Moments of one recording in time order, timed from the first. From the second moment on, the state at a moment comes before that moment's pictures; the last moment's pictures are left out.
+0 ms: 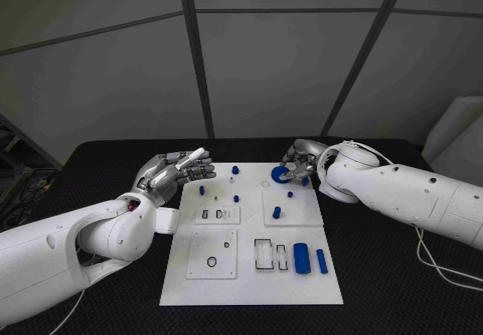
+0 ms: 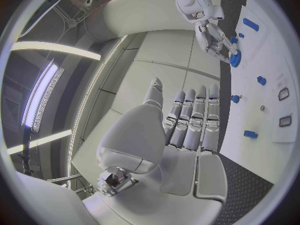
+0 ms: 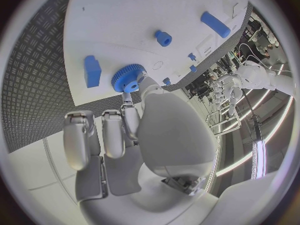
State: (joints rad) left arm 1.16 -0.95 0.03 1.69 0.09 -0.35 0.48; left_hand 1.39 0.13 -0.28 -0.03 0.16 0.93 0.22 0.13 0.09 0.91 0.18 0.30 0.06 1.01 0.14 0.15 0.07 0.19 0.79 0.25 0.40 0.16; right arm 1.27 -0.65 0.07 1.25 -1.38 -0.15 -0.34; right_hand 1.41 -0.13 0.13 0.22 0.15 0.96 0.11 0.07 0.15 1.44 0.03 1.29 1.31 1.47 -0.04 1.48 1.31 0.02 1.46 0.07 1.57 1.31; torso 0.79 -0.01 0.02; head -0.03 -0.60
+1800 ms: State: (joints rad) left arm 1.17 -0.95 0.03 1.68 0.09 -0.35 0.48; left_hand 1.38 0.13 -0.28 -0.03 0.16 0.93 0.22 0.12 0.09 0.91 0.18 0.30 0.06 1.01 0.14 0.14 0.07 0.19 0.79 0.25 0.40 0.16; right arm 1.26 -0.45 0.03 1.31 -1.61 -0.33 -0.32; right_hand 1.43 -0.10 0.21 0.14 0.25 1.05 0.11 0.10 0.17 1.47 0.00 1.38 1.31 1.47 -0.06 1.48 1.31 0.01 1.47 0.05 1.57 1.31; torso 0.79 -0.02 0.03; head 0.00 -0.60
